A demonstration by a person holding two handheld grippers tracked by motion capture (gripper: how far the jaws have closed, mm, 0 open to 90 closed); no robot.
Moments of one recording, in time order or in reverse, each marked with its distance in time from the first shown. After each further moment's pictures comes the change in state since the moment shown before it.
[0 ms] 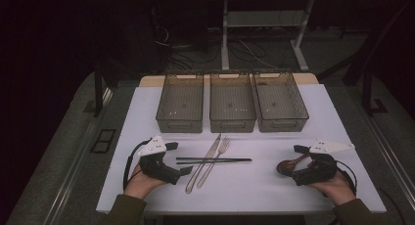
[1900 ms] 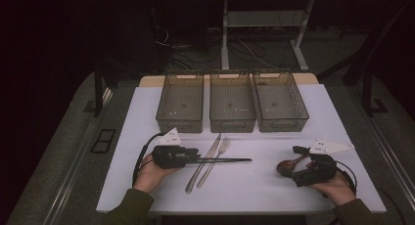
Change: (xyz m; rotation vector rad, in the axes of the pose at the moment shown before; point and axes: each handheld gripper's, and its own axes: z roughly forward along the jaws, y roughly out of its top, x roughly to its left) left arm 0.013 0.015 0.035 0.140 -0.089 0.061; right arm 0.001 -0.001 0.000 -0.004 0.025 -0.001
